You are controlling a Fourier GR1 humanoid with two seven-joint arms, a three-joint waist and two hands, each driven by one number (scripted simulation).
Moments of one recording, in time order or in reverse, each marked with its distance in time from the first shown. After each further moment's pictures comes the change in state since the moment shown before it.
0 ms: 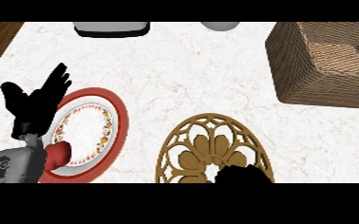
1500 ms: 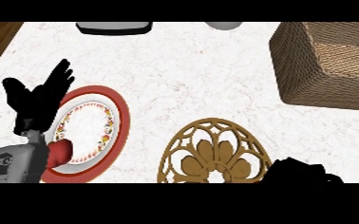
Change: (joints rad) left arm -0.023 -0.010 -0.008 -0.022 -0.005 -0.003 0.024; right arm 0.051 0.020 -0.184 -0.460 -0.208 -0.202 0.111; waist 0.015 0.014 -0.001
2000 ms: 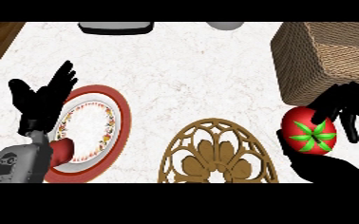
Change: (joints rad) left arm 0.001 -0.011 -0.005 0.020 -0.007 -0.001 -0.014; right arm -0.506 0.003 -0.353 0.050 -0.052 0.200 0.337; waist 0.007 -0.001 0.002
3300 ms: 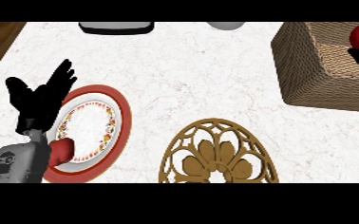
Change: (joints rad) left arm -0.009 -0.001 0.016 -0.004 -0.001 -0.018 0.010; right arm -0.283 -0.229 -0.530 0.847 -0.230 -0.089 -0.492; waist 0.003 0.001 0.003
